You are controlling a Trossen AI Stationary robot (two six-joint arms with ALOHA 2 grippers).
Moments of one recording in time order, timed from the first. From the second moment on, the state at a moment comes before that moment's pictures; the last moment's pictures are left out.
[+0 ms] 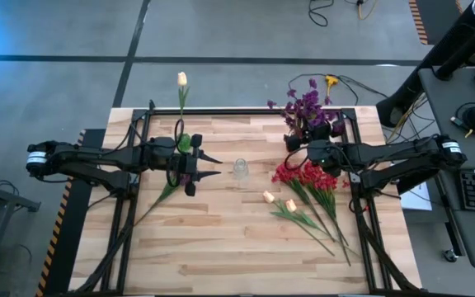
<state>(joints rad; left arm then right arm) 0.07 1.06 0.66 0.18 0.09 0.47 -0.02 1.11 0.78 -0.15 1.22 0.36</state>
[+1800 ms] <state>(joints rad) 0.07 1.06 0.66 0.18 0.09 0.47 -0.02 1.13 0.76 -0.23 1.18 0.45</state>
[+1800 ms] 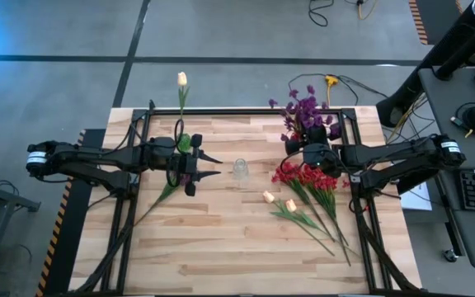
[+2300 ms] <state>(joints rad) 0.07 1.06 0.66 0.18 0.09 0.47 -0.02 1.13 0.71 -0.22 1.18 0.50</state>
